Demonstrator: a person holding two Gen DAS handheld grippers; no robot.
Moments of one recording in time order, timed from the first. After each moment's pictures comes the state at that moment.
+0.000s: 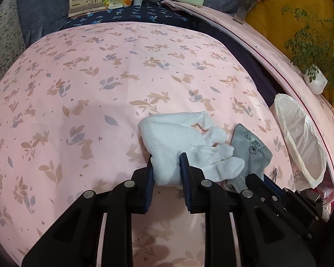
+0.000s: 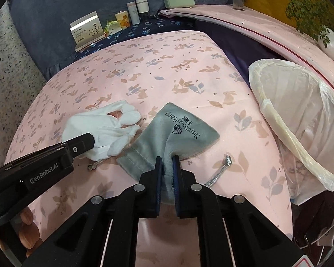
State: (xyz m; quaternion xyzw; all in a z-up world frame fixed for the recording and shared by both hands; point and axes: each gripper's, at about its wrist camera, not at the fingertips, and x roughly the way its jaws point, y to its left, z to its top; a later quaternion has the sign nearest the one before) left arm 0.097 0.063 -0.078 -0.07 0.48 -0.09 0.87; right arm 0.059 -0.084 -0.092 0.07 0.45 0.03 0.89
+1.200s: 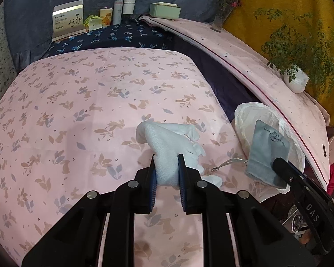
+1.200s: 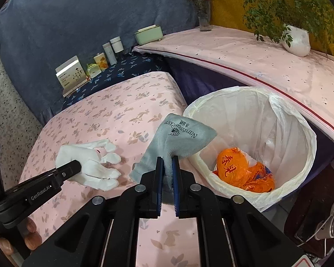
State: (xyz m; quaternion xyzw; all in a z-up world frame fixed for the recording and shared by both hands) left arm 0.084 0.011 -0.021 -0.06 0.43 -0.13 0.89; right arm 0.030 -0.175 -0.026 0.13 0.37 -0.02 0.92
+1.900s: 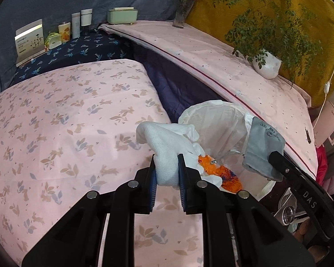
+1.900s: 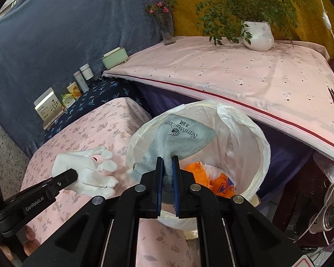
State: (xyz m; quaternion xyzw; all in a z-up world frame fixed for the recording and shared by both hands) left arm 0.097 -0.086 -0.002 -0.01 0.42 -0.22 0.88; right arm 0.015 -0.269 -0.016 0.19 0.33 -0.10 0.92
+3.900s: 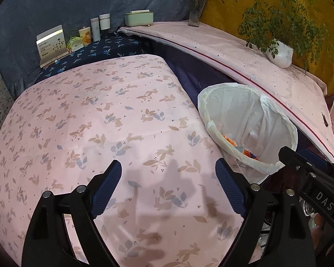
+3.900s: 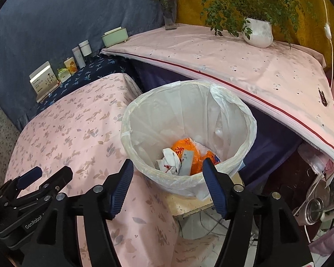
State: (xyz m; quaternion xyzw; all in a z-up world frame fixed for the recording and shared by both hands) left arm 0.039 -0.064 -0.018 0.03 0.41 -0.14 0.90; right arm -0.019 -0.236 -0.022 0.12 0.39 -0.11 0.91
